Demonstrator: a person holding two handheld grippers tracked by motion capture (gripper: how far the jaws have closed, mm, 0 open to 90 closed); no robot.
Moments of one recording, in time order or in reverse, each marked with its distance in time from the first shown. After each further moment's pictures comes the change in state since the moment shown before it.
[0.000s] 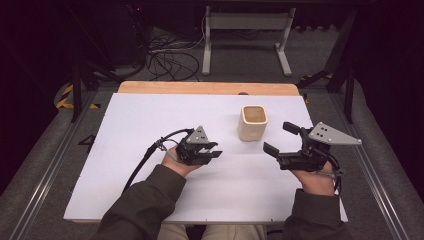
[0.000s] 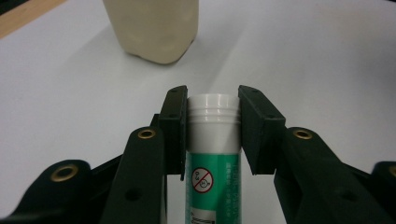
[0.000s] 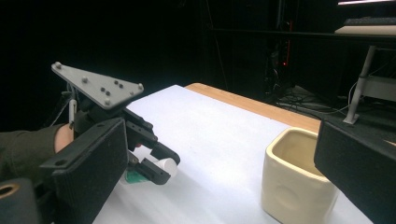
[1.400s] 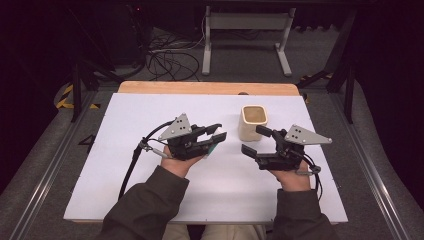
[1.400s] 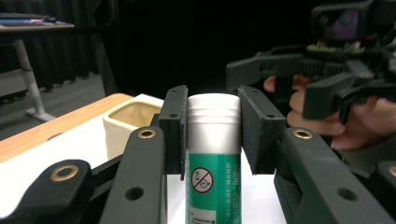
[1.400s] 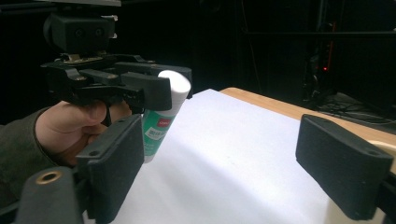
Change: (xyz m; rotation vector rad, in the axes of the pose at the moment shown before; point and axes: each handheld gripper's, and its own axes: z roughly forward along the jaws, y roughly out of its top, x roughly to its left) left arm -0.016 0.029 -0.051 -0.481 -0.059 -0.071; right arm 0.016 -0.017 0.045 -0.034 0.146 0.017
